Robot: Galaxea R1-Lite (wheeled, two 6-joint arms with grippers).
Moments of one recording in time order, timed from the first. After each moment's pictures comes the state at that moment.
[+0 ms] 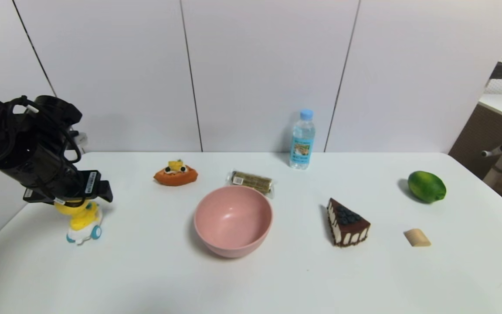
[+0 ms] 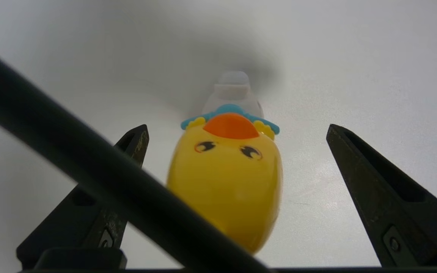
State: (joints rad) left arm 0.03 1.76 -1.31 0.57 0.16 -0.12; right arm 0.01 0.00 0.00 -0.03 -0.01 0.01
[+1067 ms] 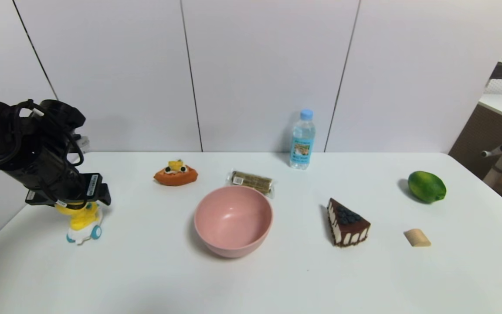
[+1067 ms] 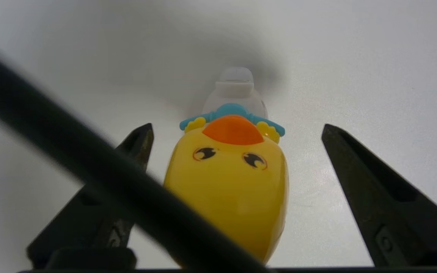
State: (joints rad) left arm 0.03 1.79 -1.31 0.57 0.16 -0.13; right arm 0.01 0.00 0.00 -0.03 -0.01 0.01
